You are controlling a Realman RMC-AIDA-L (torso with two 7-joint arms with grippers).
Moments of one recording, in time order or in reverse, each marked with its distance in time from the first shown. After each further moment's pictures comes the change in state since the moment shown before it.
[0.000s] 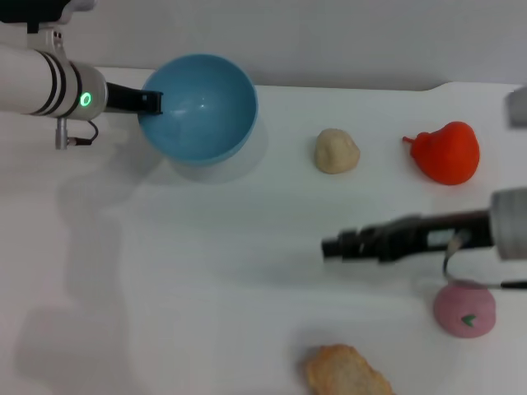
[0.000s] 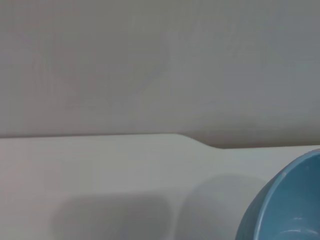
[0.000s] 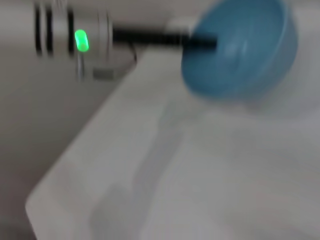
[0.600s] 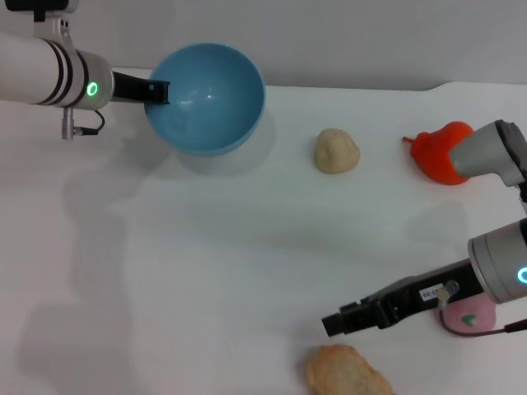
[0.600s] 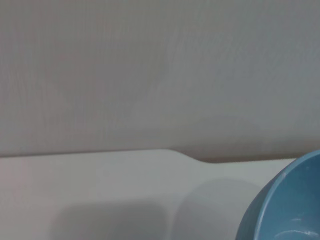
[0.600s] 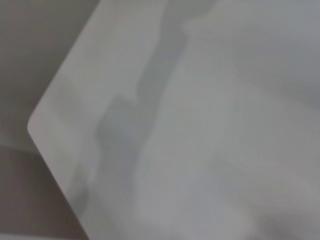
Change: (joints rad) left arm -0.019 -0.001 -0.001 0.007 -0.004 0.005 0.003; right arm 0.080 -0.005 -0.067 -0.086 -0.118 0.113 0.114
